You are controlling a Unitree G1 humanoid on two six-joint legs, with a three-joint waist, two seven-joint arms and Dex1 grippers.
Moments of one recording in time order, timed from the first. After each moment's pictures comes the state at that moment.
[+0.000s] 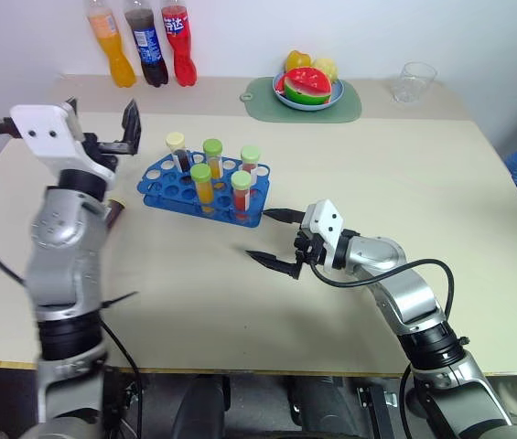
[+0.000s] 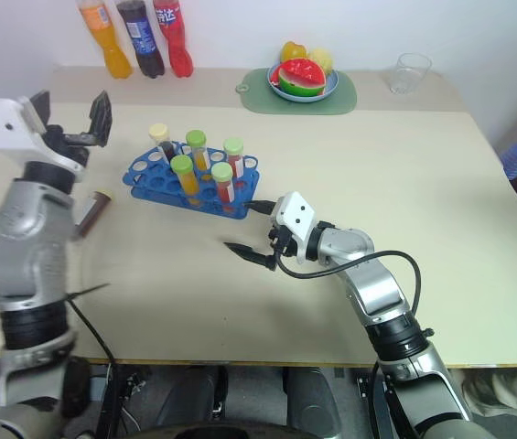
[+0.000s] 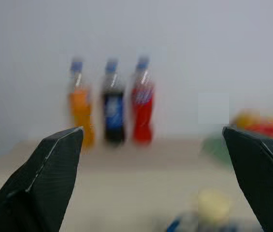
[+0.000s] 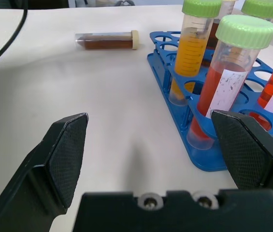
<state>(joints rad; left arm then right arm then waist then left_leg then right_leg) -0.48 0.57 0.33 -0.22 -0.39 0.62 -0.15 -0.41 -0.38 0.24 -0.12 0.22 0.27 0.84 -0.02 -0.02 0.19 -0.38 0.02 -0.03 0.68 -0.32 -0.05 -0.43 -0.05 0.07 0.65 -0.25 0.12</state>
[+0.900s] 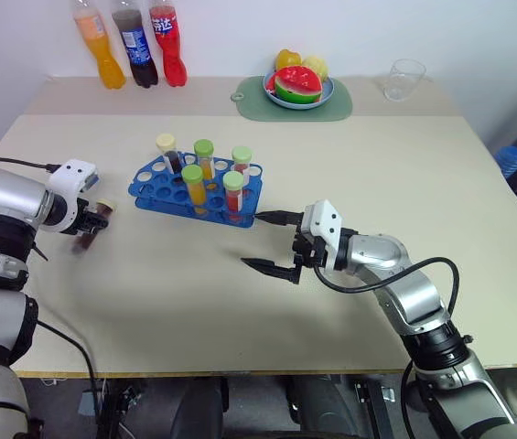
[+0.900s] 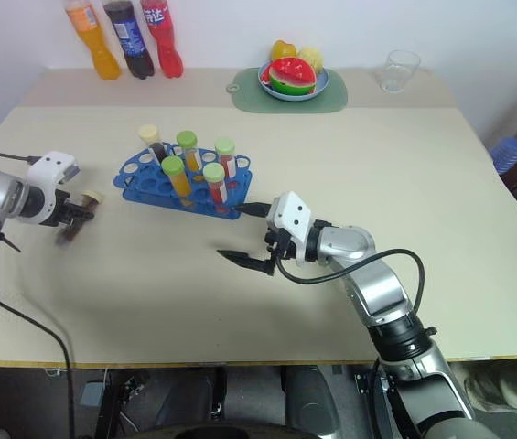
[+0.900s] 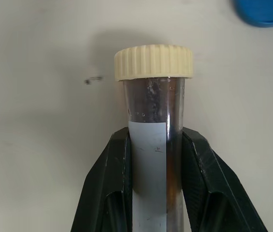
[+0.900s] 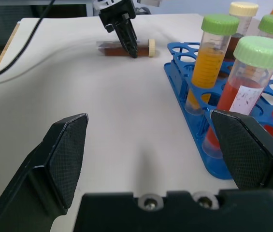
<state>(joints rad) -0.98 0.93 -0.32 0.74 -0.11 0.99 -0.82 -0.41 -0.40 0.25 -0.19 0.26 0.31 0.89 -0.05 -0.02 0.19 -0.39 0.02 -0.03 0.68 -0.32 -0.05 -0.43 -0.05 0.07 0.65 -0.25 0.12</state>
